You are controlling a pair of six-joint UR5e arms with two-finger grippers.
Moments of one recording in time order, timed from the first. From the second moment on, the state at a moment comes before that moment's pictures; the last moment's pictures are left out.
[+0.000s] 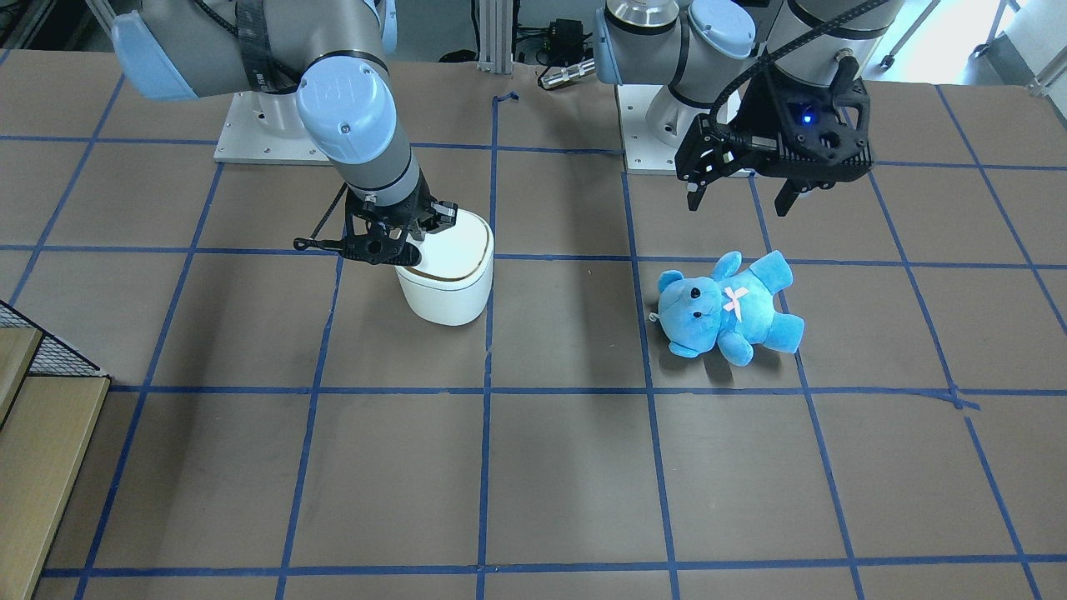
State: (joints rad) left arm -1.54 -1.52 -1.60 -1.55 1.57 0.07; right arm 1.82 -1.45 1.83 -1.69 -1.43 0.36
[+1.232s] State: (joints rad) left arm -1.54 -1.52 -1.60 -1.55 1.57 0.07; right arm 1.79 -1.46 1.55 -1.51 -1.50 0.31
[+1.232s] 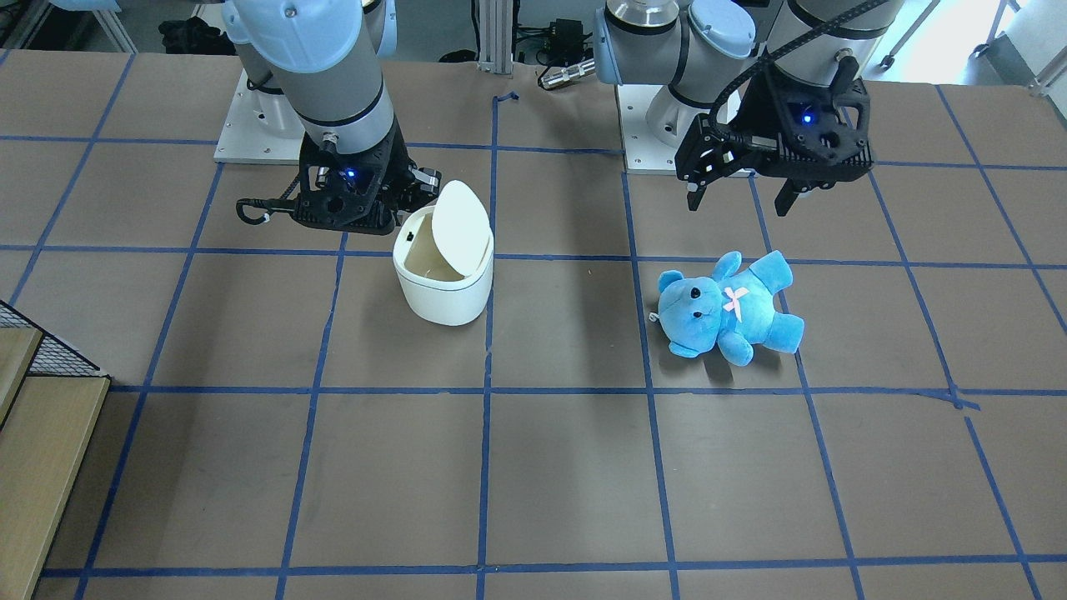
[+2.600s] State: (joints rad) left arm -1.54 -1.52 -1.60 -1.55 1.57 0.07; right arm 1.57 -1.48 1.48 -1.61 -1.54 -0.18
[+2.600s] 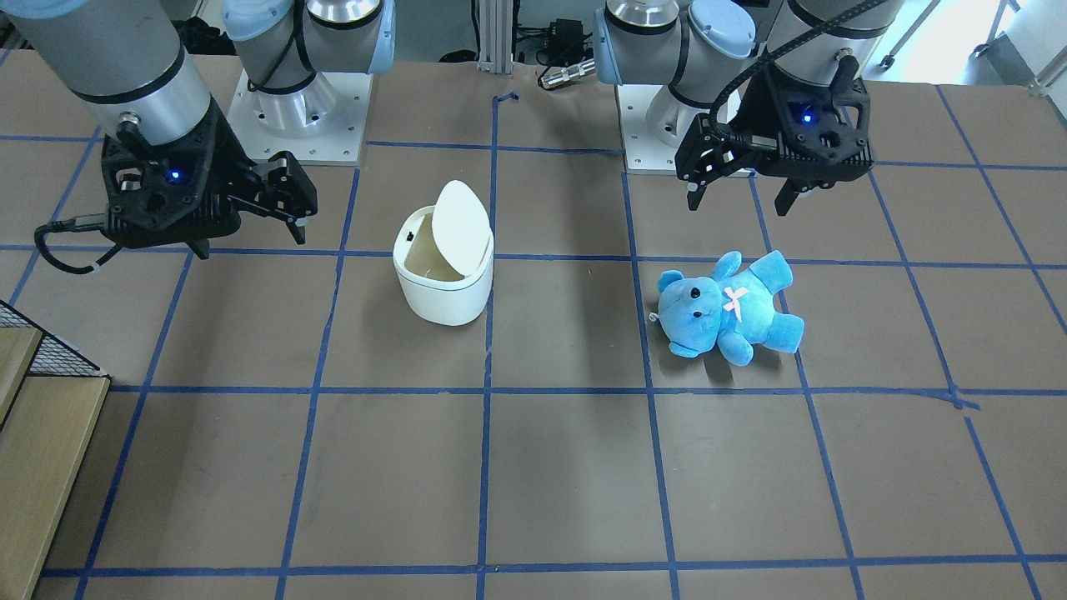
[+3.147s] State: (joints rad) left arm -1.54 -1.52 -1.60 -1.55 1.57 0.07; right arm 1.54 -1.48 1.48 -1.58 -1.57 -0.06
